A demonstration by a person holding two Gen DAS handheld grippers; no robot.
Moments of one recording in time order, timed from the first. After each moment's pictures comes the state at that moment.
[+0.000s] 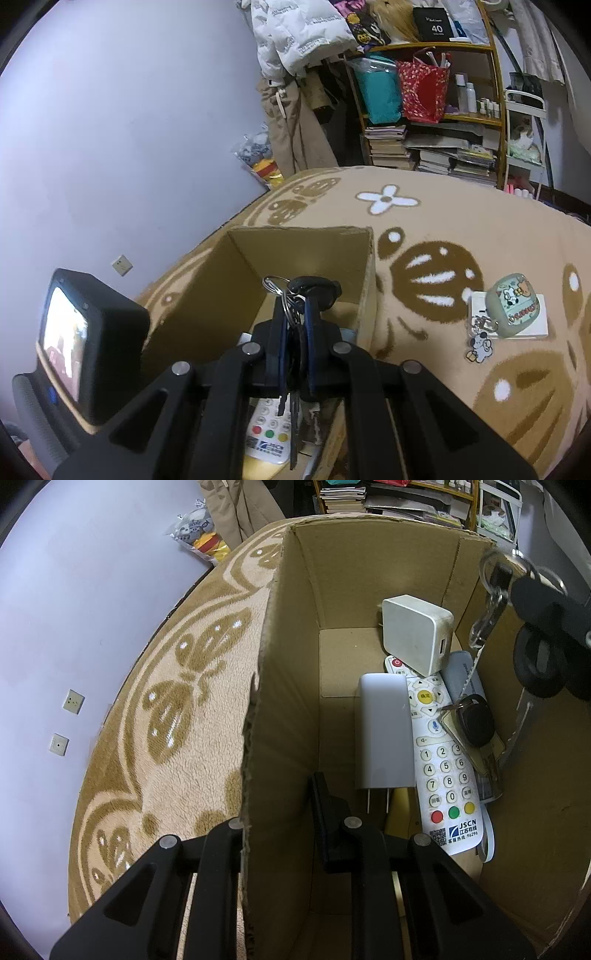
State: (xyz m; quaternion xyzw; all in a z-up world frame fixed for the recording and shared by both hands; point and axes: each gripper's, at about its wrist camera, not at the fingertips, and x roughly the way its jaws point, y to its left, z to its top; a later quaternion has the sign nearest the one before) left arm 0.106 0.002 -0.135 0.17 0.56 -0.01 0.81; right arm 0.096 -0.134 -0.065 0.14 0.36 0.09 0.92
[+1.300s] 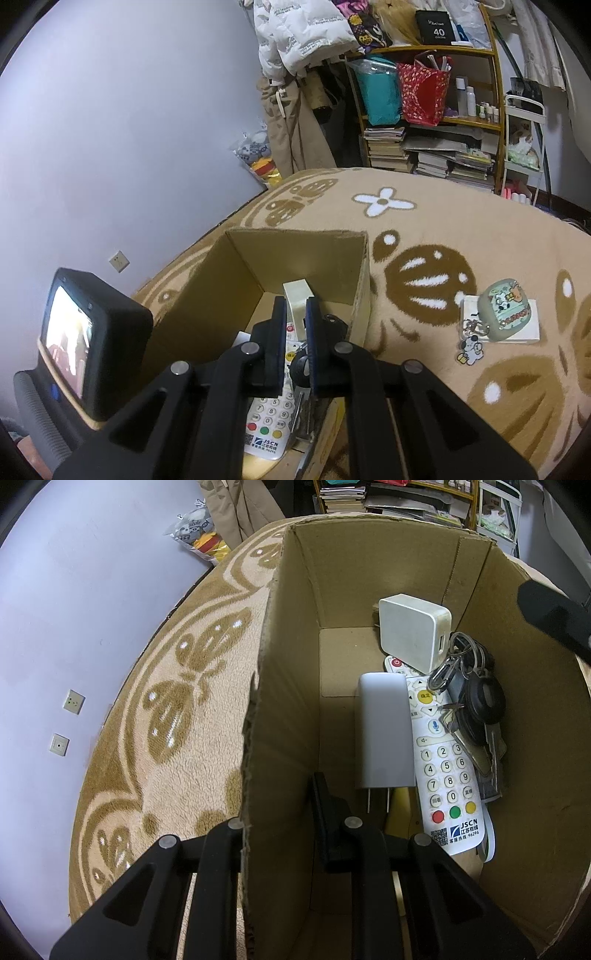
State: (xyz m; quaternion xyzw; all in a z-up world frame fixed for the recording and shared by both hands) left arm 0.105 0.003 -0.136 0.17 0.56 -0.01 0.81; right arm 0.096 -0.136 -0.059 0.13 0.35 0.08 0.92
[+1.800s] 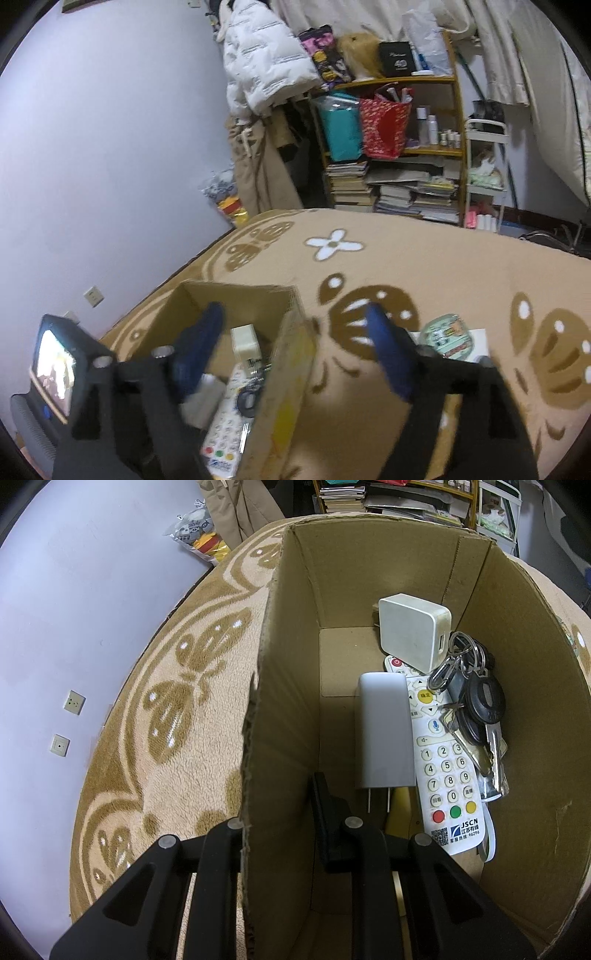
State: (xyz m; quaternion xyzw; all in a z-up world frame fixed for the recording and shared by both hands) left arm 0.105 0.002 -0.136 0.17 0.56 -0.01 0.81; right arm 0.088 -0.180 -0.038 0.13 0.30 0.01 0.95
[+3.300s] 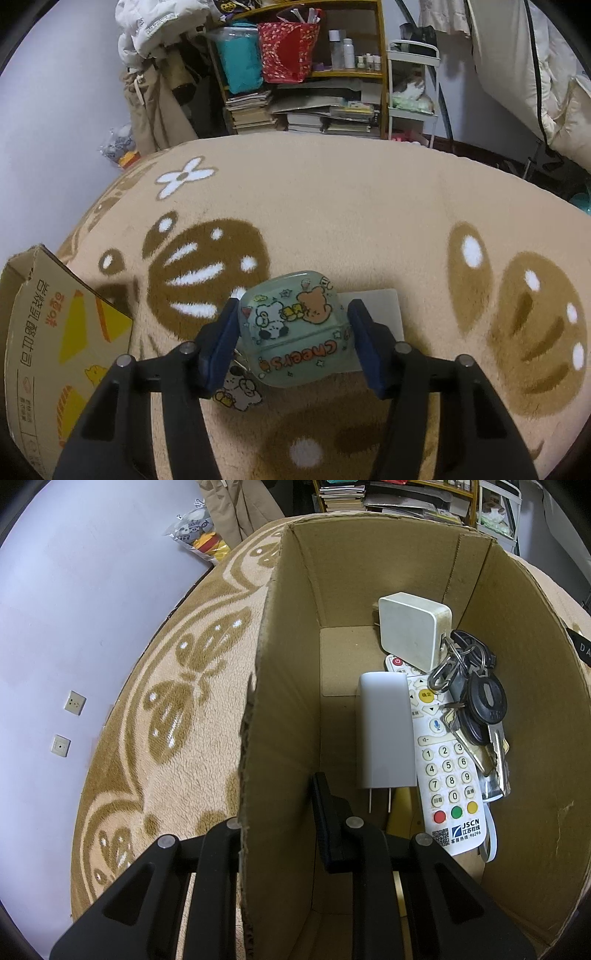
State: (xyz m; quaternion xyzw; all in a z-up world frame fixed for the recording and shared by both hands) left arm 0.105 0.000 -0.137 0.17 0.56 -0.01 0.81; right arm 0.129 -0.287 -0.139 0.14 0.43 -0.12 0.88
